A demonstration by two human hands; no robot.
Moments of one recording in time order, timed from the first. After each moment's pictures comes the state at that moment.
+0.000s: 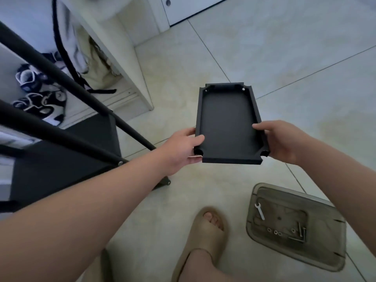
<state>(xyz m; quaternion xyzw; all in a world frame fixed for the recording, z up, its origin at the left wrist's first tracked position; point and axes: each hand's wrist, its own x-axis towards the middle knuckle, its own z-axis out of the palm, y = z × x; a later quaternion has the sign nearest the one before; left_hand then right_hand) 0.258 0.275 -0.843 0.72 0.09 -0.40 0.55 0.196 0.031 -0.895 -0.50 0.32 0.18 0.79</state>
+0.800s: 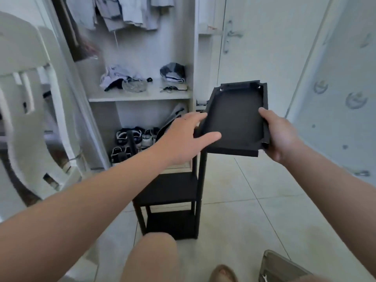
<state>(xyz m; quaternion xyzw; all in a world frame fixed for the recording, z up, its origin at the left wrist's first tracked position) 0.131 0.509 -0.466 0.90 -0.26 0.07 0.33 0.113 0.273 -0.465 -0.62 0.10 -0.13 0.77</state>
